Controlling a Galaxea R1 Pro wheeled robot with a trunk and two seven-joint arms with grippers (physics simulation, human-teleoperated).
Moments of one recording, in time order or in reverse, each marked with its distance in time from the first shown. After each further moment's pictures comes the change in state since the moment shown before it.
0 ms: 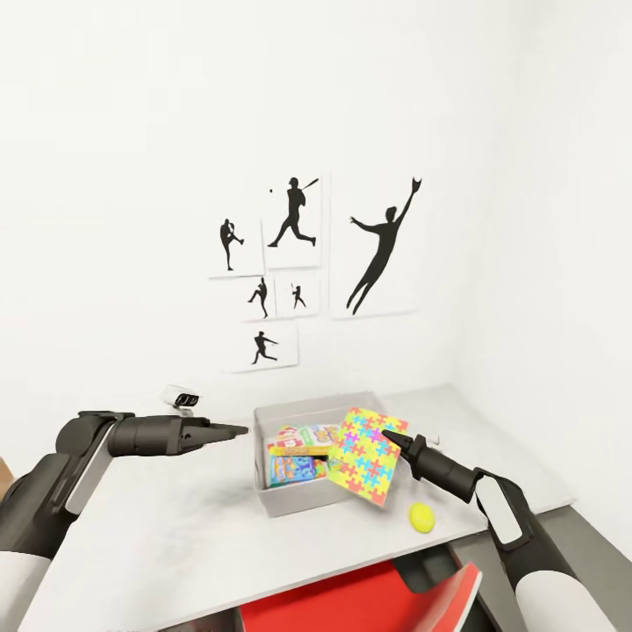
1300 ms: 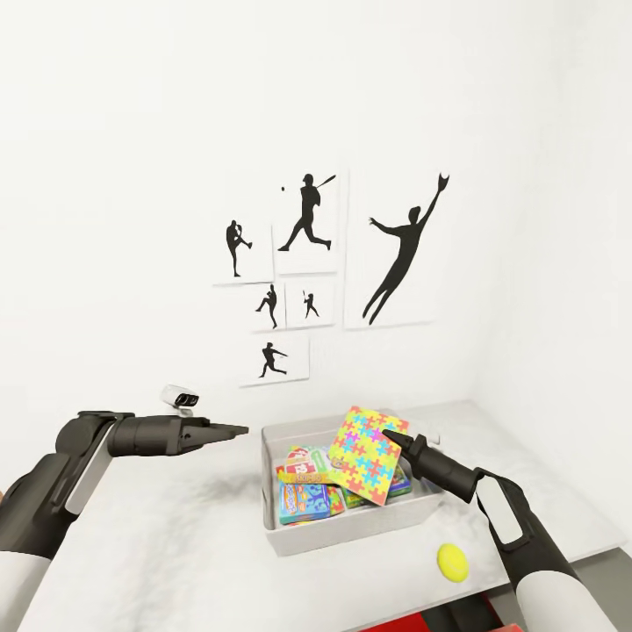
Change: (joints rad) left arm 0.000 0.001 0.000 0.000 0.001 -0.001 0.000; right arm 0.001 -0.002 0.000 0.000 0.000 -0.001 0.007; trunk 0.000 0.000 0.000
